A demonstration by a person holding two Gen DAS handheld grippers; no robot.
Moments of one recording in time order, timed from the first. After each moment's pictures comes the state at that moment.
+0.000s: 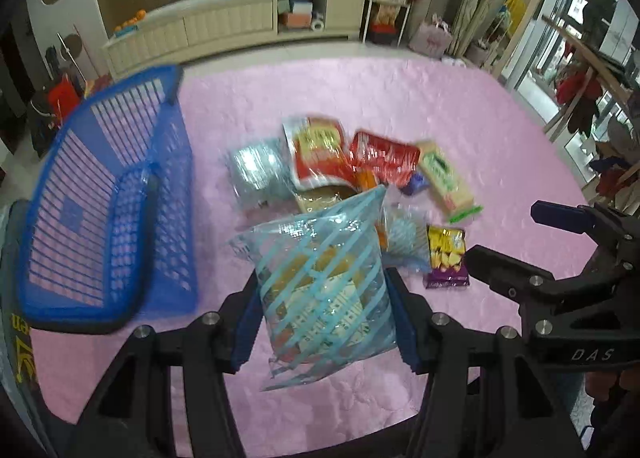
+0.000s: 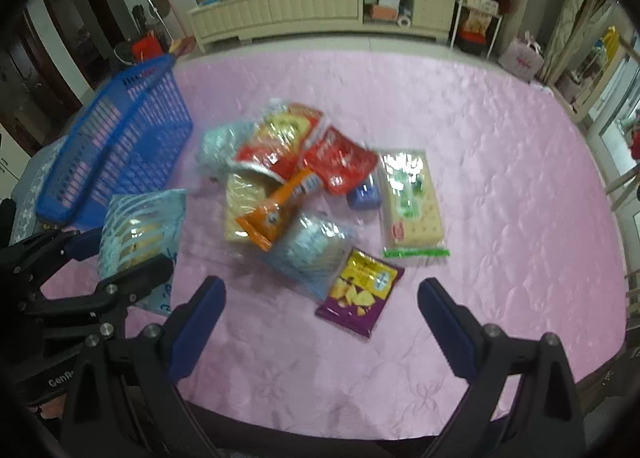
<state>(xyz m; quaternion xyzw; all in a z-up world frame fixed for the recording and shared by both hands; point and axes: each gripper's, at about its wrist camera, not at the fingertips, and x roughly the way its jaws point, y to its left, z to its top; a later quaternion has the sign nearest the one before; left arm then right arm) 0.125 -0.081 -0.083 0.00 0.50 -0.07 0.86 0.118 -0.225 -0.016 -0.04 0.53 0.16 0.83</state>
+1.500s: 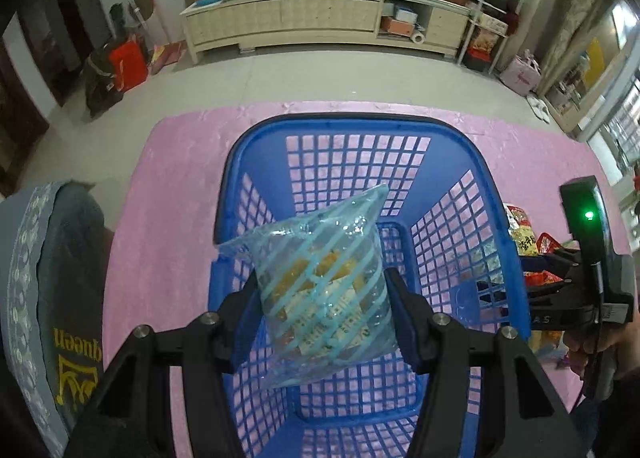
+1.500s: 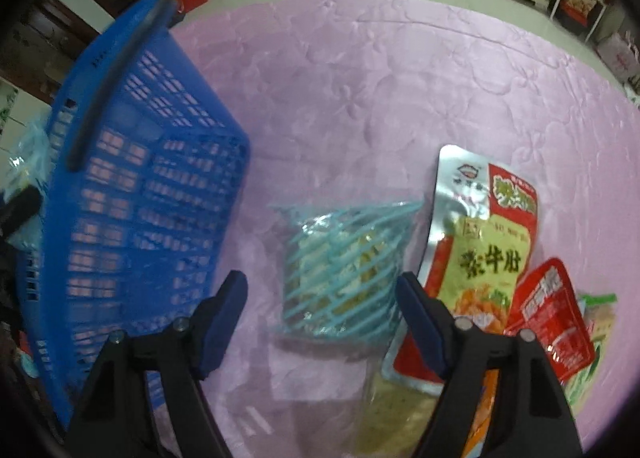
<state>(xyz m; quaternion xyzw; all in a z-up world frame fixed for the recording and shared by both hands) 0.222 0.129 -0.068 -0.04 0.52 0.04 0.85 0.281 -0.032 -0.129 -0.08 0.64 0.26 0.72</state>
